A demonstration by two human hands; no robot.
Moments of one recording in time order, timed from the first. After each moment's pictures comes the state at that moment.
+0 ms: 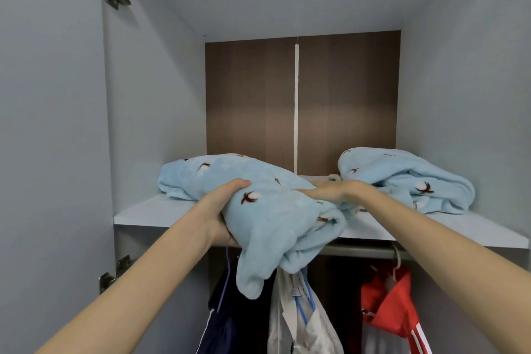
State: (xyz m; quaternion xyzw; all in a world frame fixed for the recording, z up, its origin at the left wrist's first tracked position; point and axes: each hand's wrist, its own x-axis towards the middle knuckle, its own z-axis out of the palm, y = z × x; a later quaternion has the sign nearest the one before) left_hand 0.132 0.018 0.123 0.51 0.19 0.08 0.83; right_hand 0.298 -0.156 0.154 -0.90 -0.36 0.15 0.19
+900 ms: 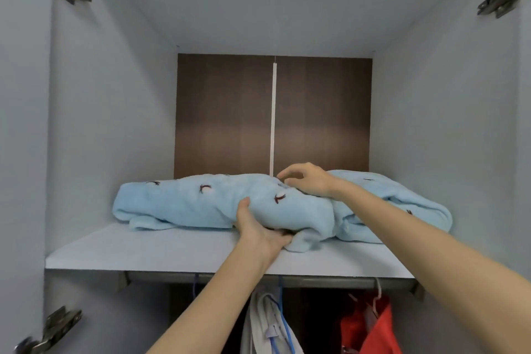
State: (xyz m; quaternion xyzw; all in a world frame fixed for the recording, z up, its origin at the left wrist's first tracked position) left_hand 0.240 -0.046 0.125 0.23 0.06 0.10 0.97; right_hand 0.355 -0.142 0.199 -0.87 -0.41 -0.10 0.26
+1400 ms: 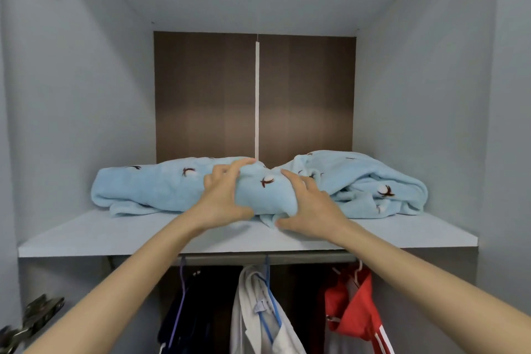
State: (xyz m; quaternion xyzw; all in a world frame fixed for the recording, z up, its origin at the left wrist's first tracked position) left_hand 0.213 0.012 0.131 0.92 -0.04 0.28 0.29; right_hand 0.291 -0.175 0.116 -0.91 -0.30 -0.18 0.22
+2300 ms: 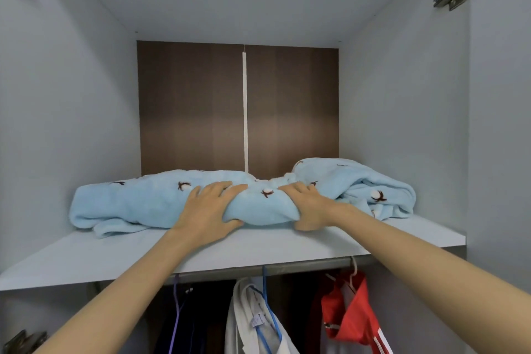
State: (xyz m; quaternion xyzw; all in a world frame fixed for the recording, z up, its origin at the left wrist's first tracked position) left_hand 0.268 0.069 0.109 0.93 -0.08 0.36 -0.04; right_hand 0.326 -0.176 0.141 -0.93 -0.34 -0.14 0.05
